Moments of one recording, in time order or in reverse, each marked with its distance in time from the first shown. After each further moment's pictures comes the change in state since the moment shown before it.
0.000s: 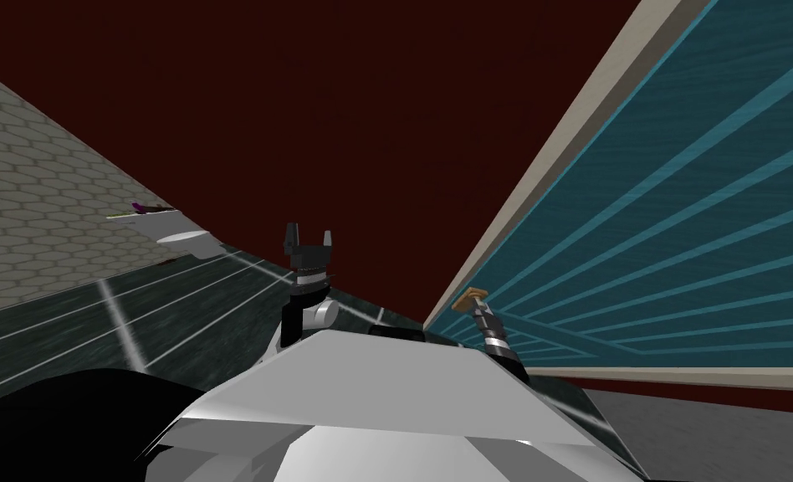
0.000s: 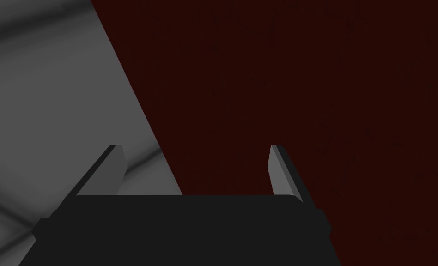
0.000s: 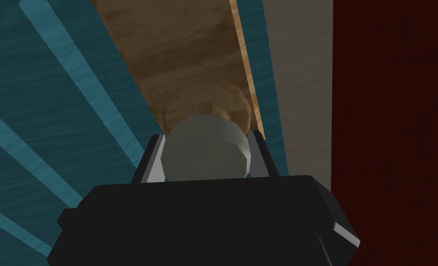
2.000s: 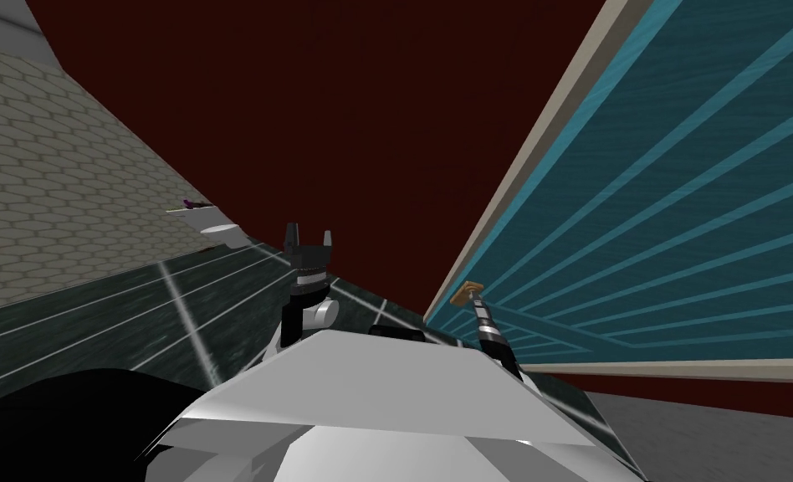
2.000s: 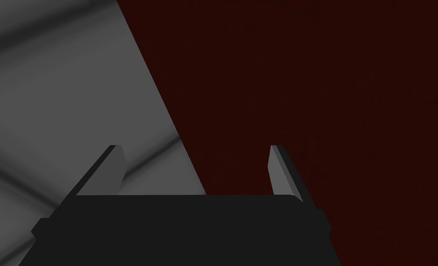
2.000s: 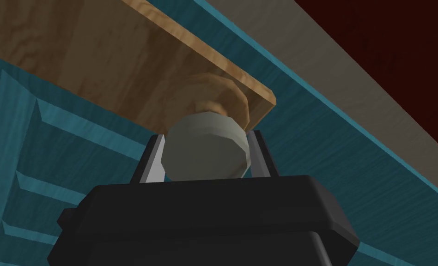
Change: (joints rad) arm -0.104 -0.035 0.042 0.067 -0.187 0.032 -0.481
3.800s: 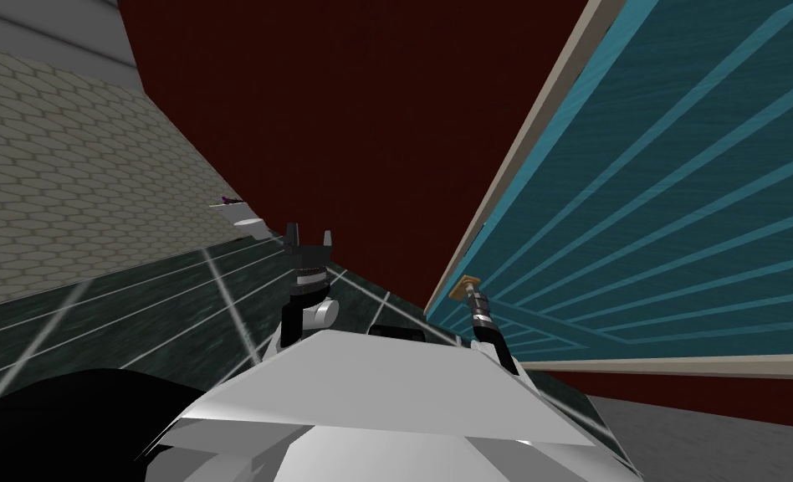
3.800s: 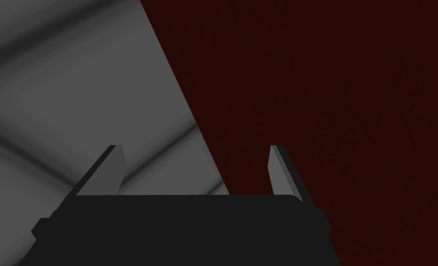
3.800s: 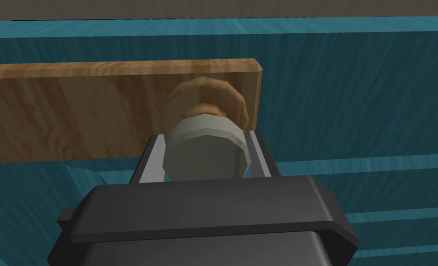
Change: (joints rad) arm -0.114 -0.041 0.048 0.075 -0.209 0.033 -0.435
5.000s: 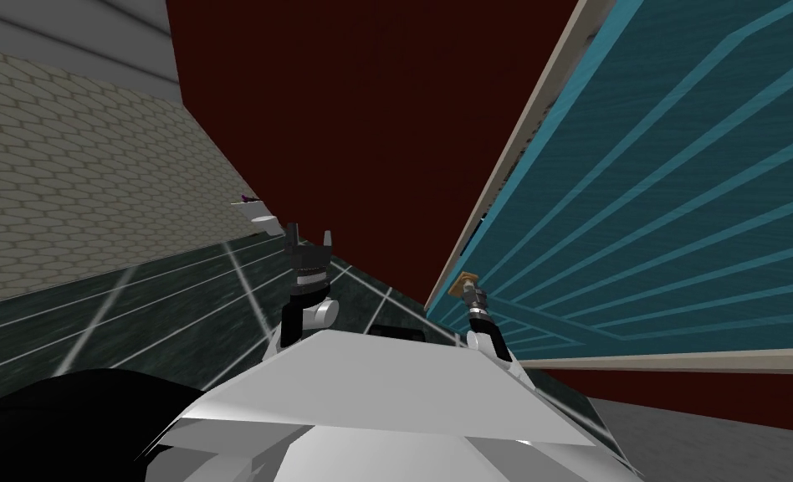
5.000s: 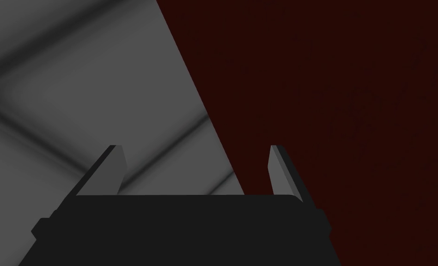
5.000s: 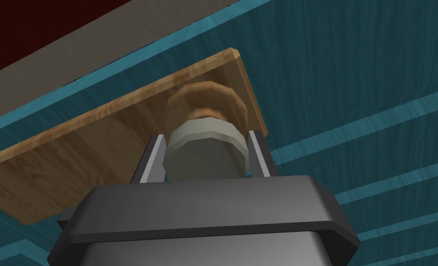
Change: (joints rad) arm -0.073 -0.023 0.030 0.044 -0.131 0.025 -0.280
